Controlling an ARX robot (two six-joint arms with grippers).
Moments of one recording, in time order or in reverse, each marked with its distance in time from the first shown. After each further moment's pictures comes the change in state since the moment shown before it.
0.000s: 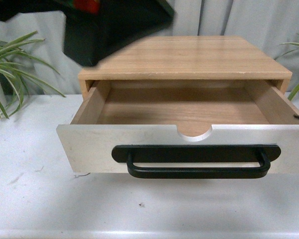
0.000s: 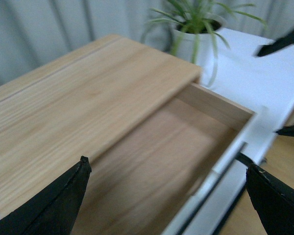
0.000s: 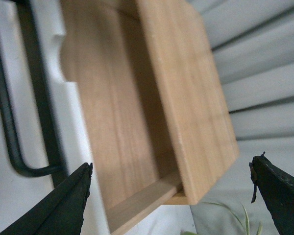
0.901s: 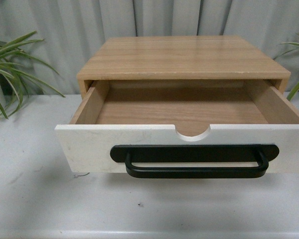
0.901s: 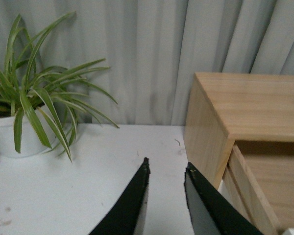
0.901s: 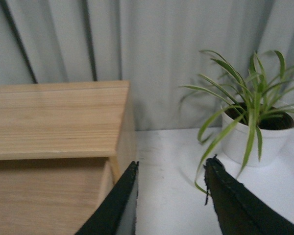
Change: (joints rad) left arm 0.365 -0.341 -0.612 0.560 -0.360 -0.245; right arm -0.144 -0.186 -0.323 0.540 0.452 1.246
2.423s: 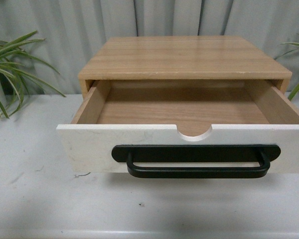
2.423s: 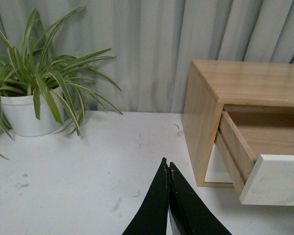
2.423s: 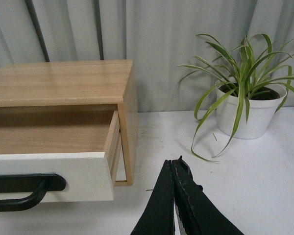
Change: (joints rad) left arm -0.001 -0.716 -0.193 -0.512 0.000 0.003; right arm 0.004 -0.746 -0.311 -0.415 0.002 -0.006
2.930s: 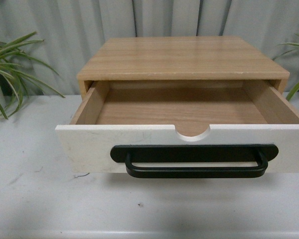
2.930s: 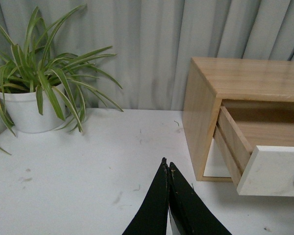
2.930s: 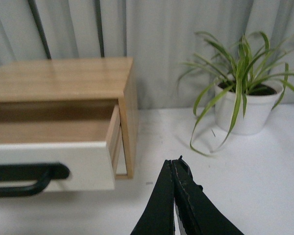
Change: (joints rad) left arm 0.000 -0.175 0.000 -0.183 0.000 0.000; right arm 0.000 -0.224 0.001 -0.230 0.001 0.000
